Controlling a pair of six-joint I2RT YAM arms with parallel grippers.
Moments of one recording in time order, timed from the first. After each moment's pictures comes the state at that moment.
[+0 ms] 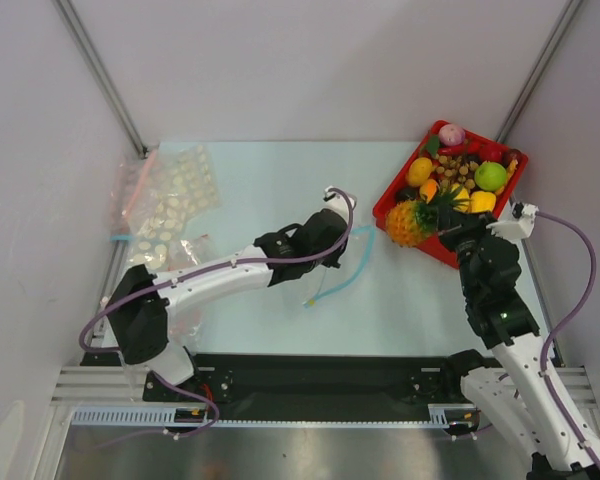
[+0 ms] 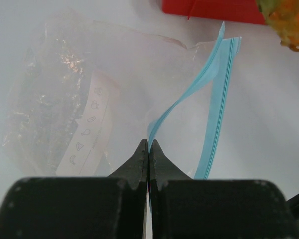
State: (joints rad) left arm -1.00 1.58 1.25 -0.34 -0.35 -0.35; right arm 0.29 0.63 0.69 -0.10 0.36 0.88
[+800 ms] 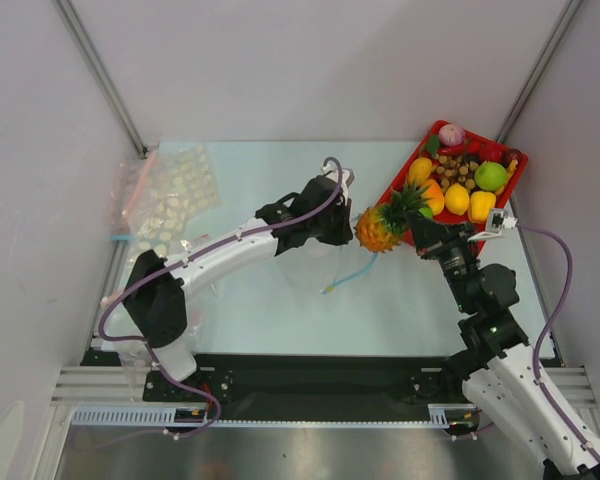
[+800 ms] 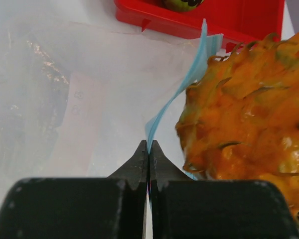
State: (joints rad) left arm -0.87 1.72 1.47 -0.43 -0.02 -0.52; right arm 0.42 0.51 0.51 0.26 0.09 0.79
